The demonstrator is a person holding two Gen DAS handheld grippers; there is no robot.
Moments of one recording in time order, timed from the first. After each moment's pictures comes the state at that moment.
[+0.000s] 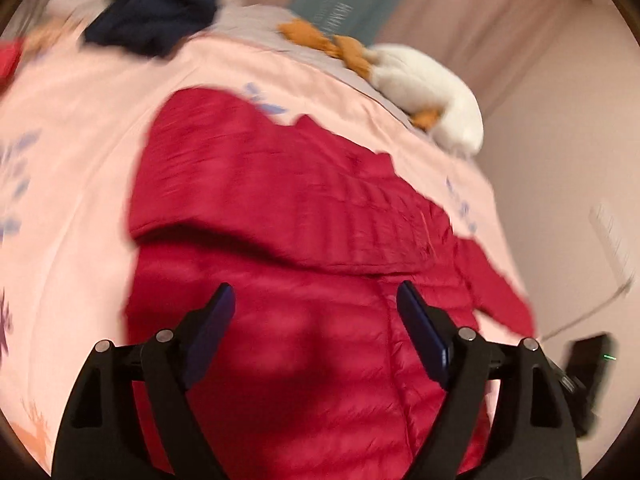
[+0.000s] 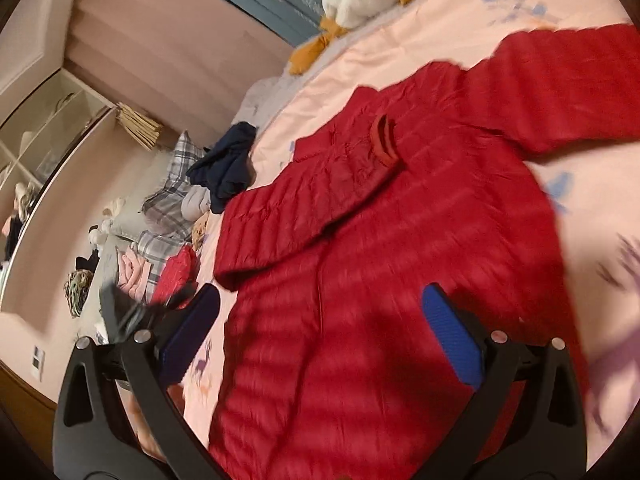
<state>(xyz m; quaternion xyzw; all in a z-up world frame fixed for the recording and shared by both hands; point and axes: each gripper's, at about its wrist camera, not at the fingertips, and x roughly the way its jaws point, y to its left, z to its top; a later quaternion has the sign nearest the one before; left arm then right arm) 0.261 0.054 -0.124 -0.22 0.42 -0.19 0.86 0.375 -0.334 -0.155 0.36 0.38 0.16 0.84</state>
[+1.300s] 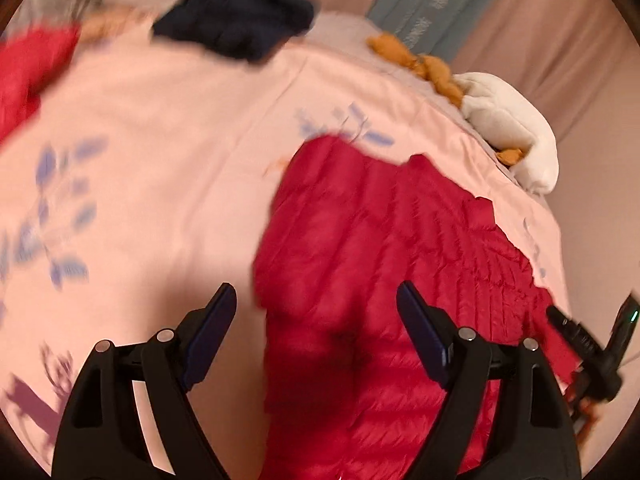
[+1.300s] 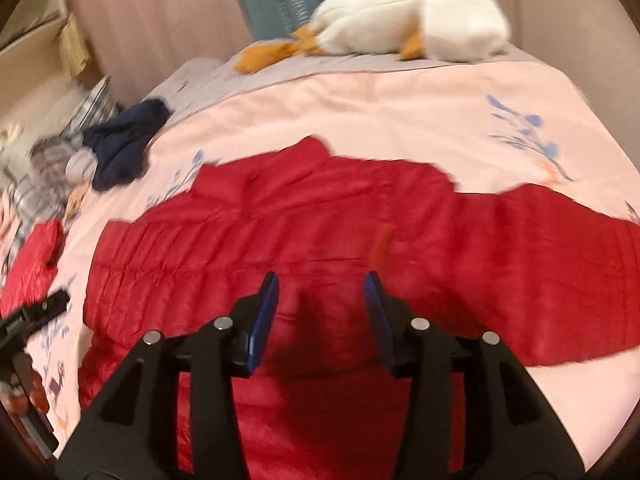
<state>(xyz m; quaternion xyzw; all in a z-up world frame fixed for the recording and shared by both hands) 0.317 0.093 -0.130 -0.17 0.42 -0.07 0.89 0.485 -0.298 -0.145 0.11 0.39 0.01 0.91</state>
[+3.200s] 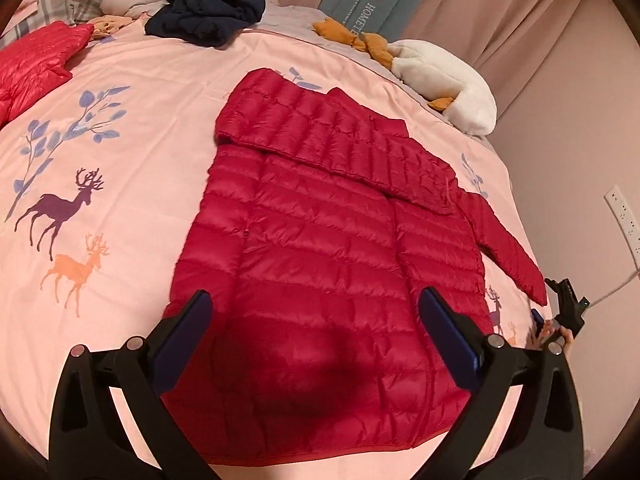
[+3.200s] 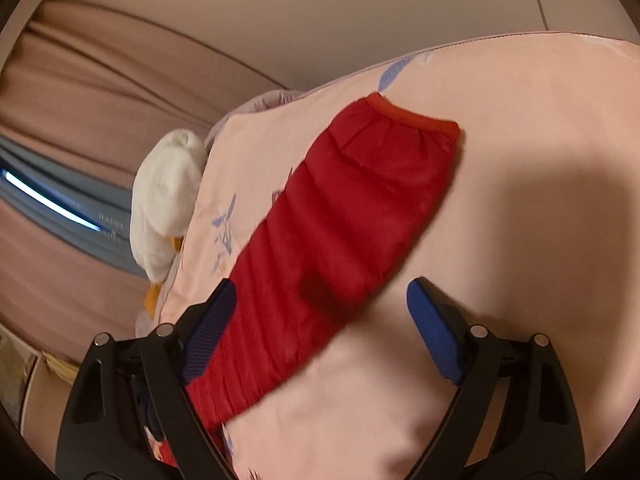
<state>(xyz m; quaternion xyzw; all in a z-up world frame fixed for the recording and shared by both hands) 0.118 0.049 -0.104 -0.17 0.44 -0.12 0.87 0.256 -0.670 -0.212 0.54 0.19 -0.20 0.80</state>
